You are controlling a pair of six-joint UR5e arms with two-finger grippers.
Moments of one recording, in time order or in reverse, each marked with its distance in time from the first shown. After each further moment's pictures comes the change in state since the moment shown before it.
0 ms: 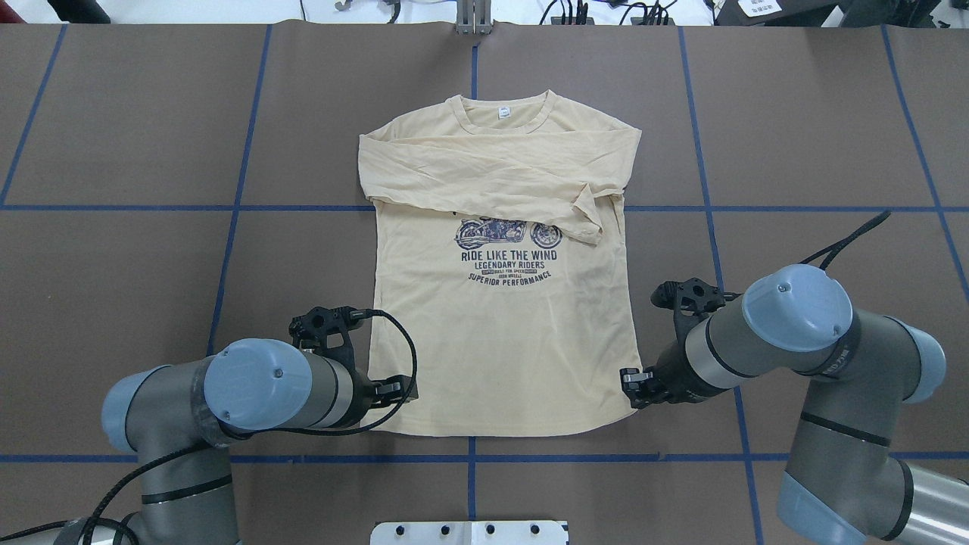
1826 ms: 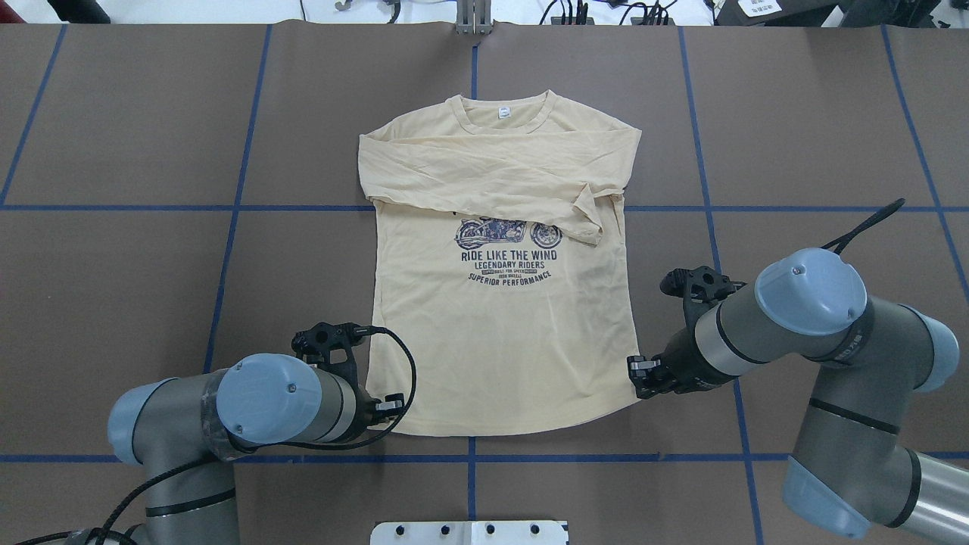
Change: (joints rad) left arm 0.024 0.000 0.003 0.045 0.000 0.008; right arm 0.037 -0.004 0.004 0.000 0.031 0.000
